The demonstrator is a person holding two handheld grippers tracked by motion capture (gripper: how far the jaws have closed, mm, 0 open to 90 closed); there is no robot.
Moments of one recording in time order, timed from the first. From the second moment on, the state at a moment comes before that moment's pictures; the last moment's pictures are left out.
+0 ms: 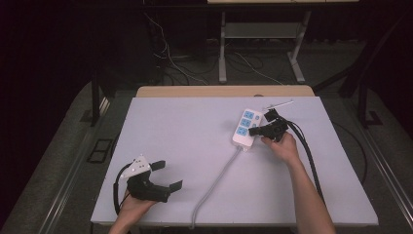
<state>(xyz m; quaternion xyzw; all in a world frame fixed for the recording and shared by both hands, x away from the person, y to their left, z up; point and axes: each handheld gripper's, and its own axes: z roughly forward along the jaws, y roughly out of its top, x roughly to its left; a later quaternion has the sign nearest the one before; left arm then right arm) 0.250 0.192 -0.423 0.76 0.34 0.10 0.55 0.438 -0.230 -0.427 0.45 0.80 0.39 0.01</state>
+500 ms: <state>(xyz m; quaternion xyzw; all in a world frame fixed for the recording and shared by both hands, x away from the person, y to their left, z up) 0.252 0.195 -0.425 0.76 0.35 0.10 0.54 0.436 -0.222 -0.423 0.43 0.83 0.36 0.05</state>
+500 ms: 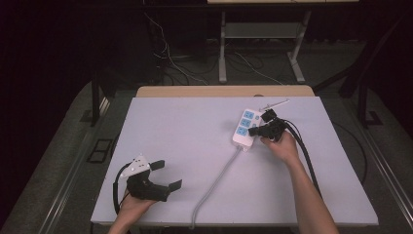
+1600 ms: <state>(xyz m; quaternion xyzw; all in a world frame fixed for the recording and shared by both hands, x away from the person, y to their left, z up) 0.254 0.195 -0.426 0.76 0.35 0.09 0.55 0.418 -0.248 -0.382 0.42 0.82 0.38 0.06</state>
